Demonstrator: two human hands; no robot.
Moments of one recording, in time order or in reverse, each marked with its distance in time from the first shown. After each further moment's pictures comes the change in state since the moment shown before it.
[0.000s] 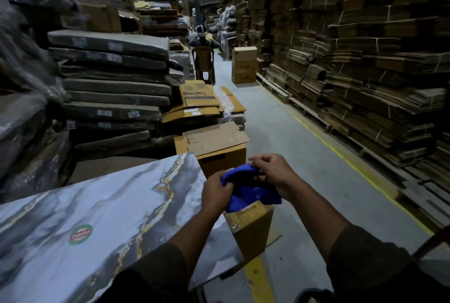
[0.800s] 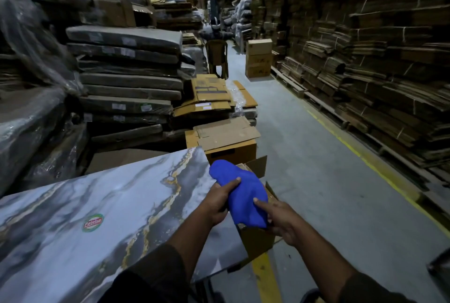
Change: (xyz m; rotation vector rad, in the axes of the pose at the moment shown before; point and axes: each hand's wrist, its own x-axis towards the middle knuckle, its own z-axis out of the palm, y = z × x) left_hand -0.005 -0.015 0.005 -0.863 -0.258 -0.472; right_hand 0.003 0.128 0.001 0.043 -0.020 0.414
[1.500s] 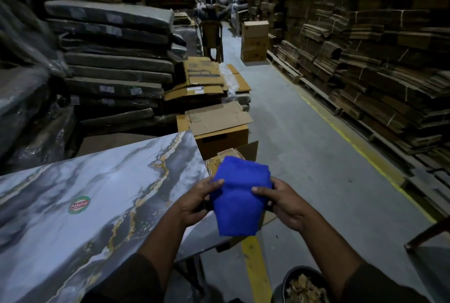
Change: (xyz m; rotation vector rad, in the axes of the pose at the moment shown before) left_hand -0.024 -0.024 -0.024 0.068 -0.208 -0.073; right_hand -0.023 -0.001 -0.050 0.157 -0.232 -0.238
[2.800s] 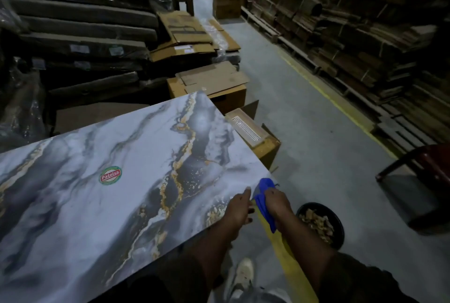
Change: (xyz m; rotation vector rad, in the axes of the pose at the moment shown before) left_hand -0.095 -0.096 -0.113 0.415 0.153 -0.313; right_hand -0.004 0.167 0.202 -0.520 0.655 0.370
